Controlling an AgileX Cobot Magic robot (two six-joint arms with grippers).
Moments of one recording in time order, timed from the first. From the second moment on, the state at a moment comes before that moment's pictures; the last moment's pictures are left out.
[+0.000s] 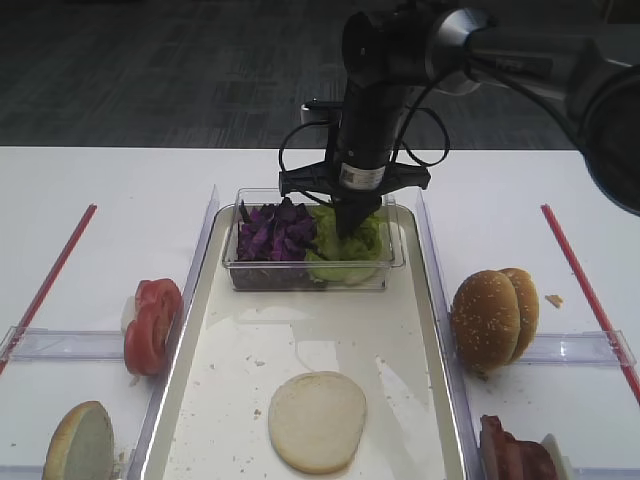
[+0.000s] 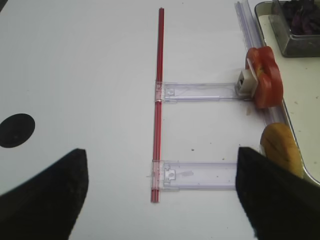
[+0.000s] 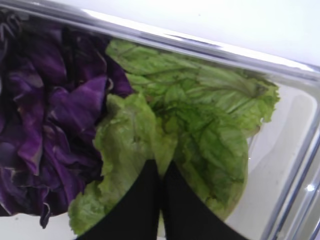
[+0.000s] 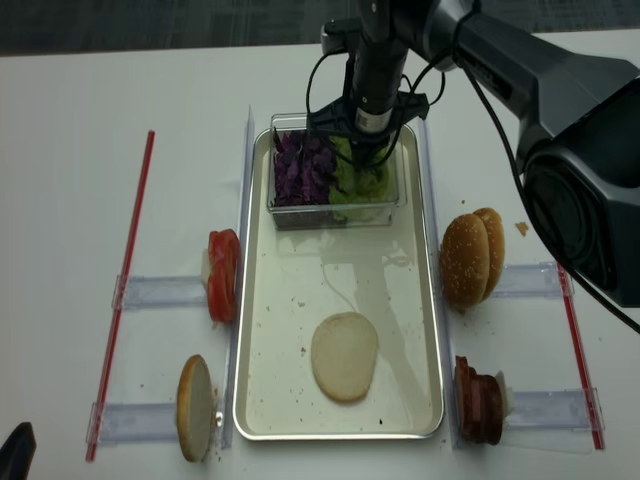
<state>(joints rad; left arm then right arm) -0.03 -0.02 -0.49 0.12 1.19 -0.13 0.47 2.34 -2.01 0.16 1.15 0.20</state>
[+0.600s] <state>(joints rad) -0.03 -0.02 -0.49 0.12 1.19 -0.13 0.47 2.34 -2.17 0.16 1.23 0.20</state>
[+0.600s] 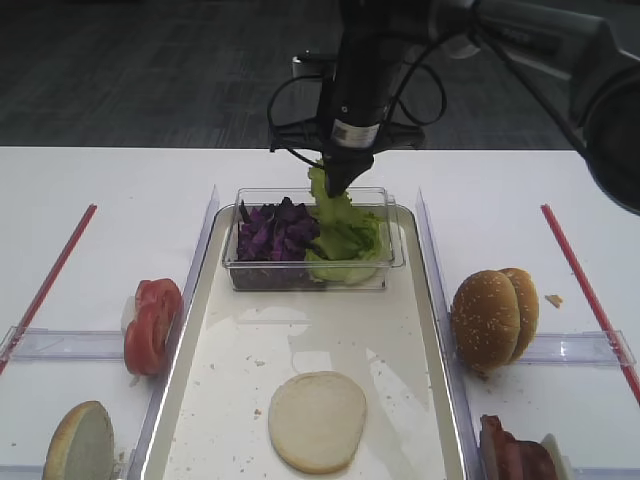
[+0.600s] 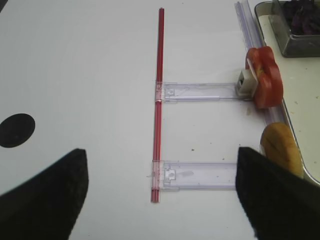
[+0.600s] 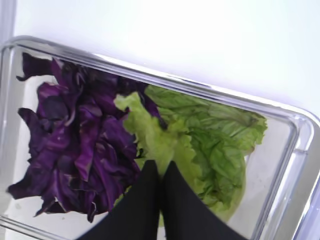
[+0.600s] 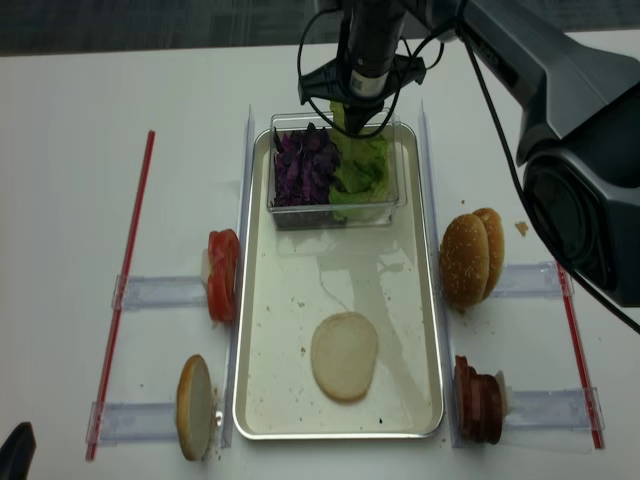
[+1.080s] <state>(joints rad) -0.03 -0.02 -0.49 0.12 1.19 -0.13 0.47 2.31 -2.19 0.19 1.24 0.24</state>
